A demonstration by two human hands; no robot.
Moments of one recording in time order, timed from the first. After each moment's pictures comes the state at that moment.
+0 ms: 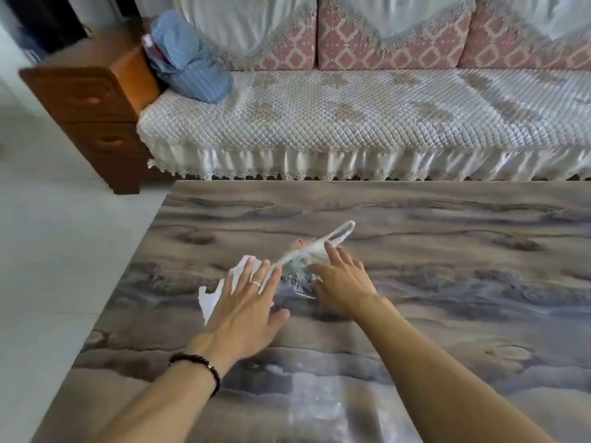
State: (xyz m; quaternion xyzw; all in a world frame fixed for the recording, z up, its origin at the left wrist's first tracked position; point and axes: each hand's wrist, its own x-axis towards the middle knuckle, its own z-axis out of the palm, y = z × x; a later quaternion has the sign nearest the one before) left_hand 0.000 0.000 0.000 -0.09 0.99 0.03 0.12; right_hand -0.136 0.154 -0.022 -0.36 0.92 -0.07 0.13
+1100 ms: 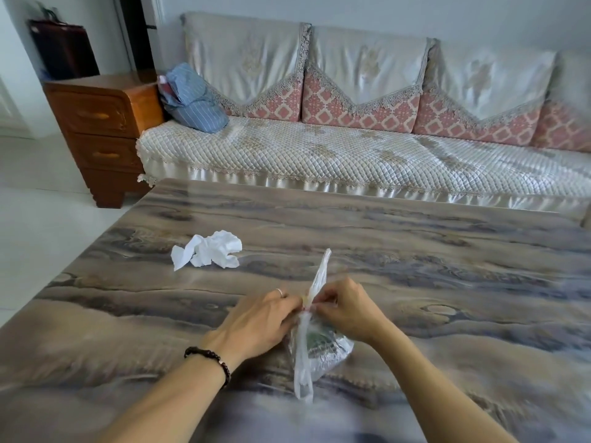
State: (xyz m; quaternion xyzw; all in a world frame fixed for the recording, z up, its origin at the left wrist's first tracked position) left_hand 0.060 0.116 -0.060 0.05 0.99 0.09 -0.05; right_hand -0.032 0.284 -0.038 -0.32 0.89 -0.30 0.11
